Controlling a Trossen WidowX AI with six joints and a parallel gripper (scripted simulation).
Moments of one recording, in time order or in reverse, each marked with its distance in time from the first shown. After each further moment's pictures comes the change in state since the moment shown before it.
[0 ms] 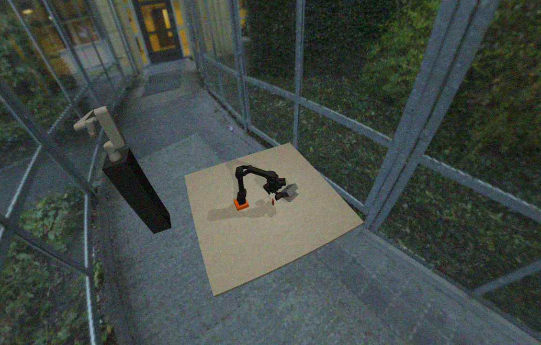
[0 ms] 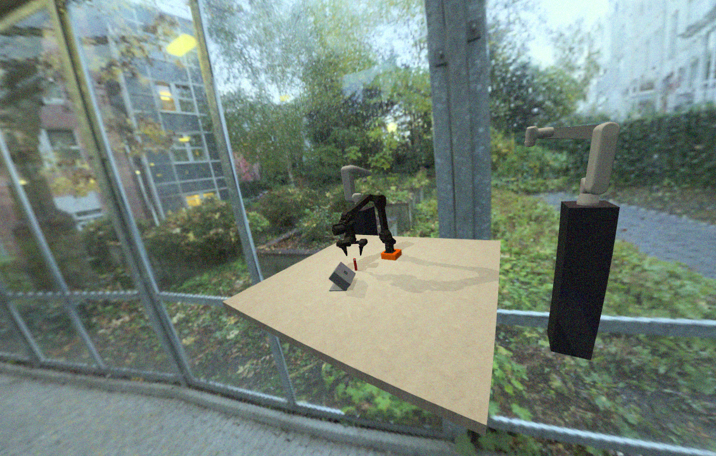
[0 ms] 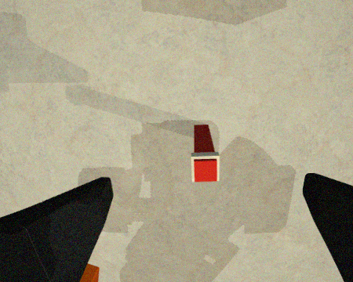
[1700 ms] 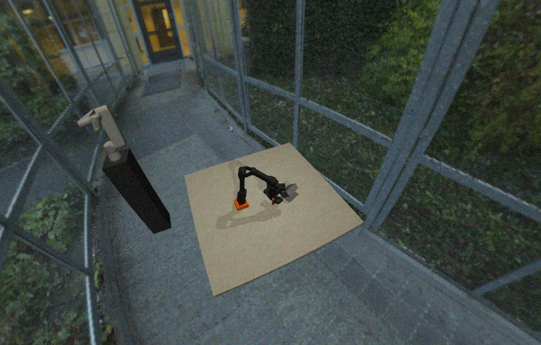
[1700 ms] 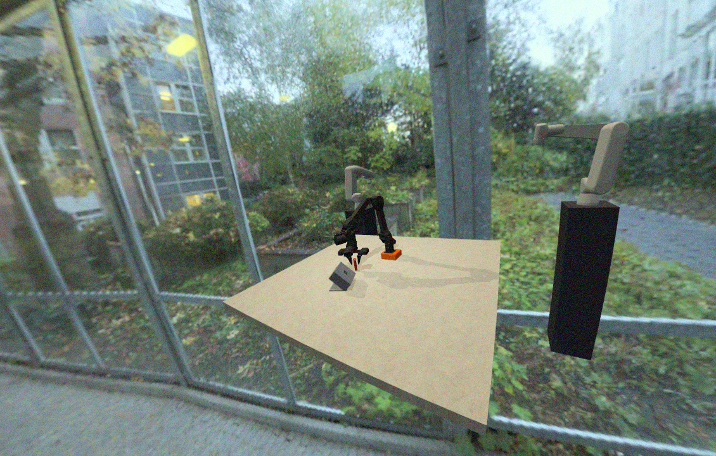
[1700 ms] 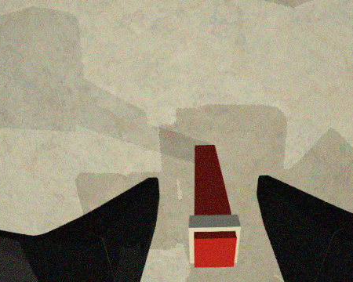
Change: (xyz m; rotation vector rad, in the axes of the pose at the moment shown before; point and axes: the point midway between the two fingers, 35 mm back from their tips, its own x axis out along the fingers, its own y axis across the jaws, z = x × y) arm 0.059 0.000 -0.002 -0.007 0.006 0.002
